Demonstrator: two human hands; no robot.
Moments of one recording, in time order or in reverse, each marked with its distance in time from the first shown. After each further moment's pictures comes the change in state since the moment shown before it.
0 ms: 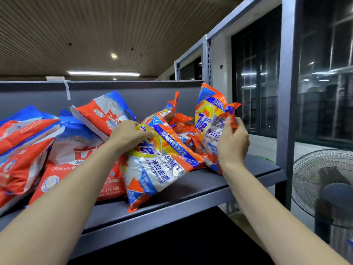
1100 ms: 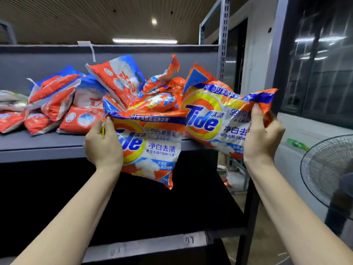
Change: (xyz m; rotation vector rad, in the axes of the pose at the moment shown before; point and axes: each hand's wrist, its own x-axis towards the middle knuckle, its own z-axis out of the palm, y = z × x) left_hand -0.198 0.045 0.071 -0.240 1.009 -0.327; right_hand 0.022 0.055 -0.153 0.431 -0.149 -0.033
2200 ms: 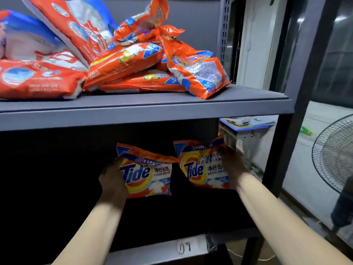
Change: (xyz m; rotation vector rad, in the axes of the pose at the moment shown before) left_hand -0.102 -0.205 0.115 -0.419 -0.525 -0.987; right_hand -0.050 0.275 -0.012 -0.416 -0.520 0.726
